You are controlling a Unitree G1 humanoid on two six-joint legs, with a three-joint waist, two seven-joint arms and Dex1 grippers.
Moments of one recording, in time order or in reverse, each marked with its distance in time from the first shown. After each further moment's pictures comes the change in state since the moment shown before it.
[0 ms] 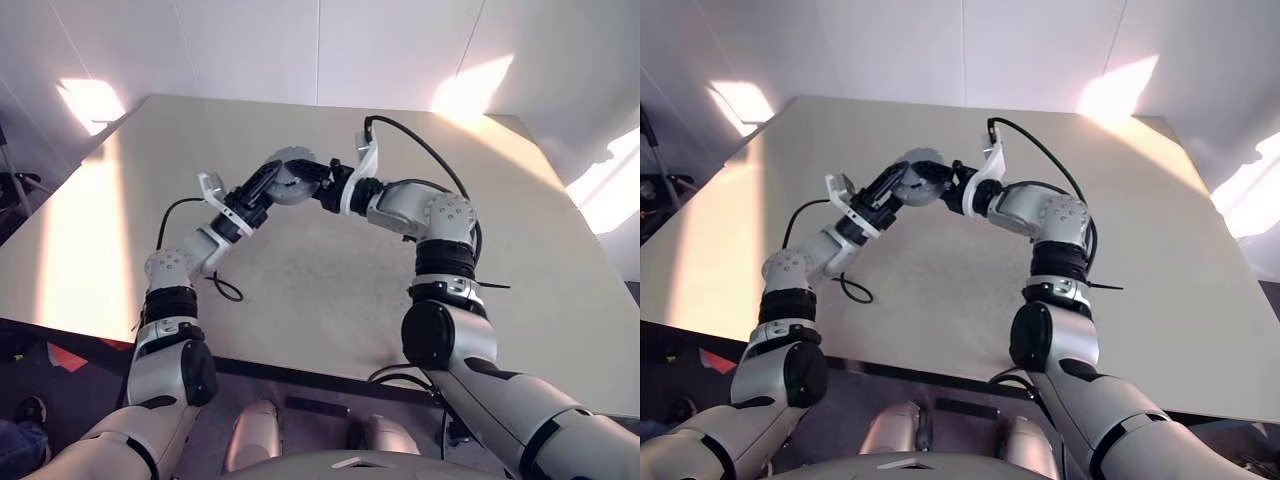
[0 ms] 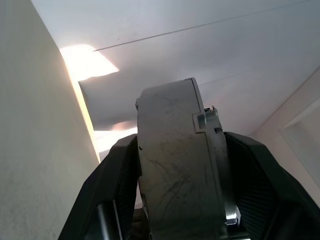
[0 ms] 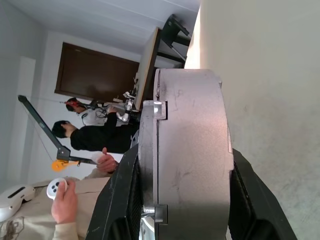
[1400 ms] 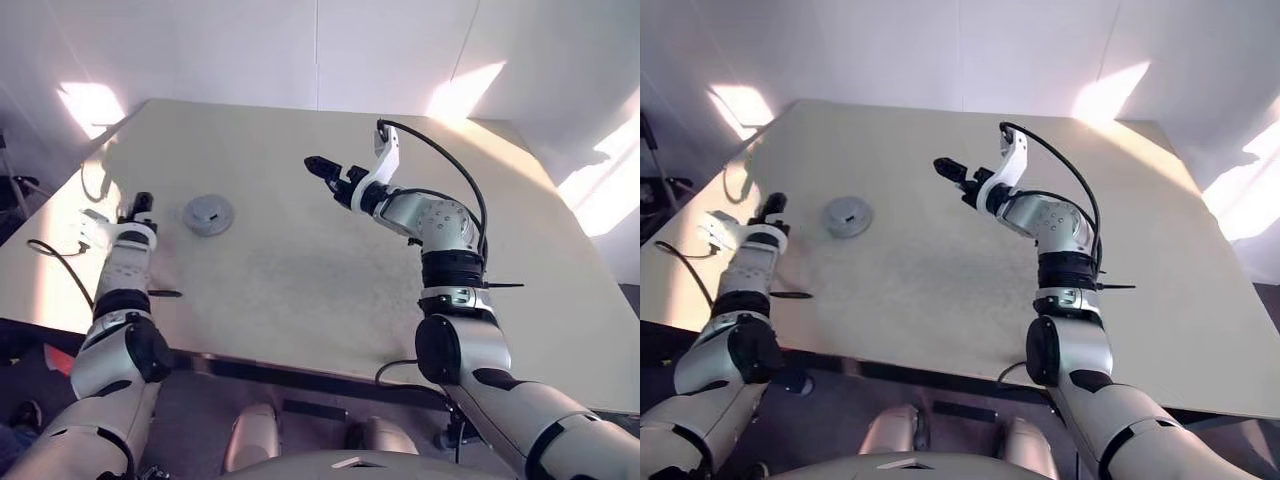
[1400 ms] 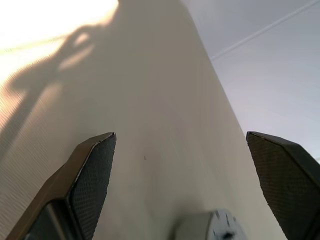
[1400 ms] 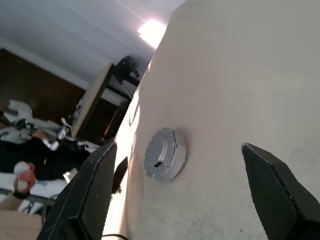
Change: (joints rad) left arm -0.070 0.270 0.207 0.443 0.424 -0.894 0.399; right arm 0.101 -0.109 0.284 -0.067 -0.290 -0.313 0.250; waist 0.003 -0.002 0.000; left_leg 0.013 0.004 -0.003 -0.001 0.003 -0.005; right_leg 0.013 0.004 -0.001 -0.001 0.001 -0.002
